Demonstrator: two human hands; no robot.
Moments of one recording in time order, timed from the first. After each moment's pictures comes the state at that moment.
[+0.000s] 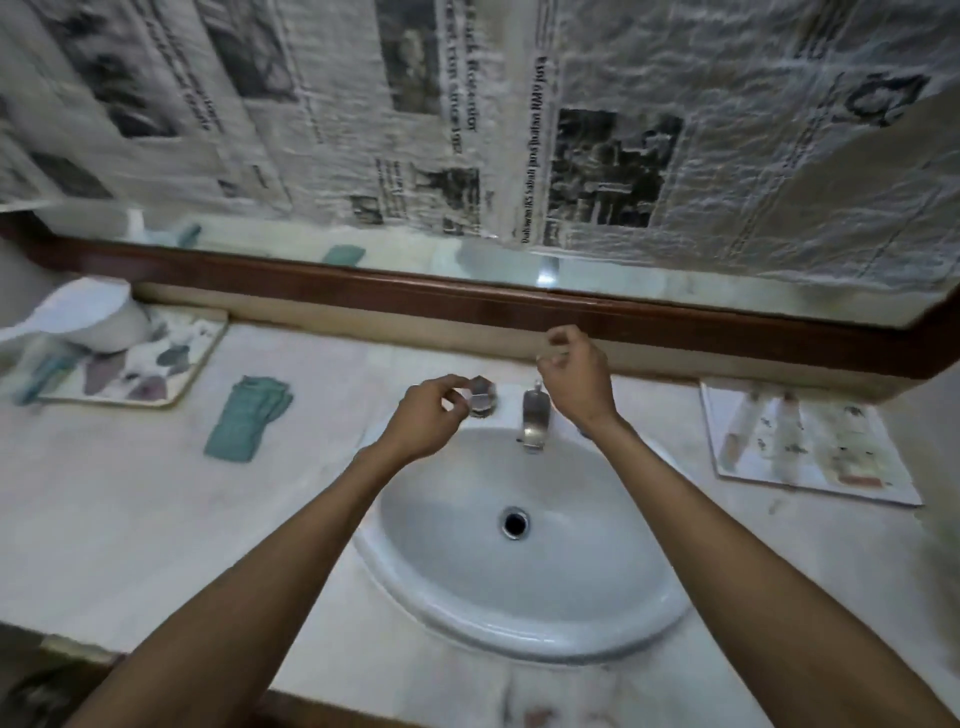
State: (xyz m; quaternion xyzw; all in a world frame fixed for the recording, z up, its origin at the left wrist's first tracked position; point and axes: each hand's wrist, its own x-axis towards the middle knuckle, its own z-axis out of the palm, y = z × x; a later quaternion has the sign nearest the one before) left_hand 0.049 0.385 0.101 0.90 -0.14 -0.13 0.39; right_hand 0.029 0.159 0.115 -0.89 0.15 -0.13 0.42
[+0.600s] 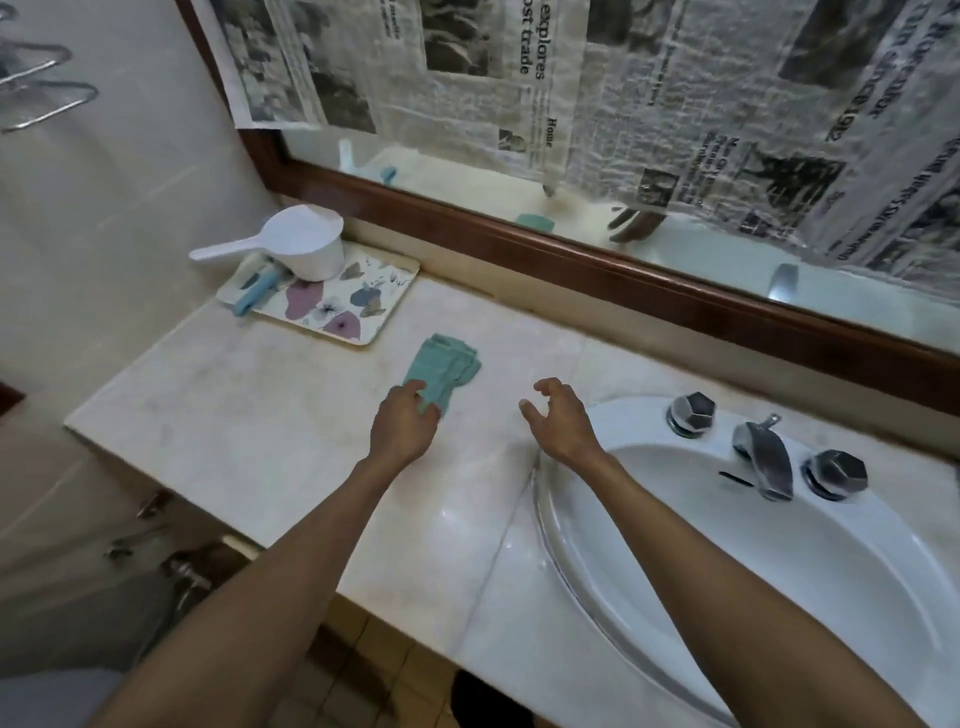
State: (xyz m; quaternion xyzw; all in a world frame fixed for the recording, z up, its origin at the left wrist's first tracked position) left_hand 0.078 0.695 0.029 0.92 0.14 -0.06 0.37; right_hand 0.087 0.462 0.025 -0.91 0.04 0.09 0.40
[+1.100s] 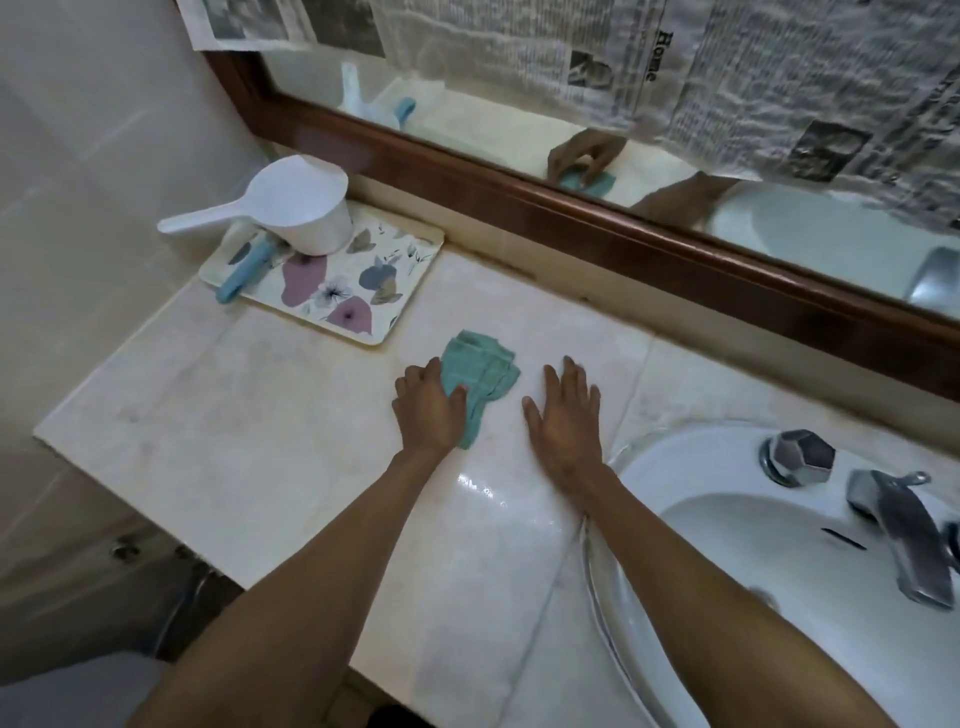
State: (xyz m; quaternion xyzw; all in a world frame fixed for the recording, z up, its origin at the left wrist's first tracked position) left_hand 0.175 0.703 -0.041 0.94 0.18 -0.05 0.28; right_hand 0.173 0.517 -0.071 -0.97 -0.03 0.06 0.22
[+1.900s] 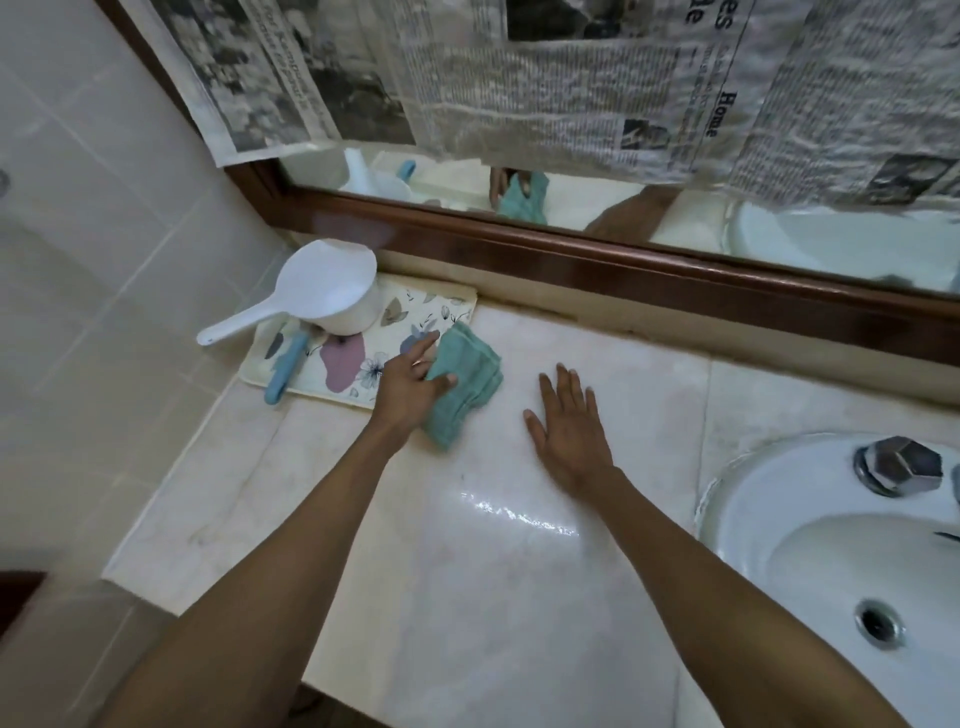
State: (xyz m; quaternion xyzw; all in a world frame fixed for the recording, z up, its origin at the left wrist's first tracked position) left_hand 0.280 0.831 0.025 0.77 0.13 -0.11 0.62; right_hand 0.229 0.609 -0.065 -0.98 -0.02 0.07 0.20
